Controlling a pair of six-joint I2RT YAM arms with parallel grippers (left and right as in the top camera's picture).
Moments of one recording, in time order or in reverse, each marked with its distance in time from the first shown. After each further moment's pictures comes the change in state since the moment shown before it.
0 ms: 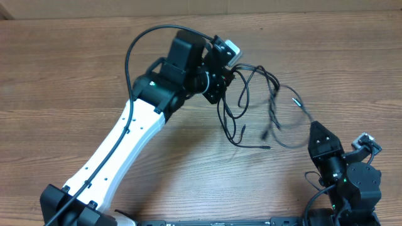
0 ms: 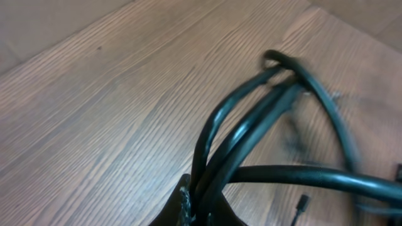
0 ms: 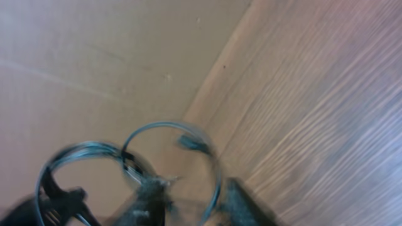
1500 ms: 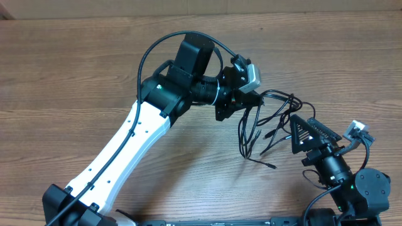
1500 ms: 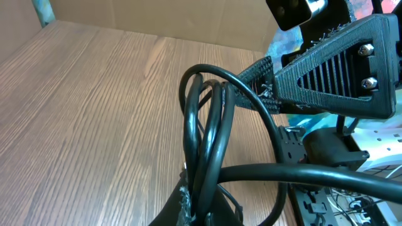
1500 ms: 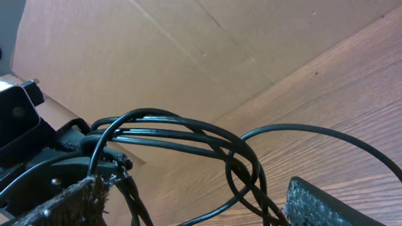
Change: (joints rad) left arm -0.055 0.000 0.000 0.021 0.505 0.275; right arm 0.000 0.001 0.000 0.234 -0.289 -0.277
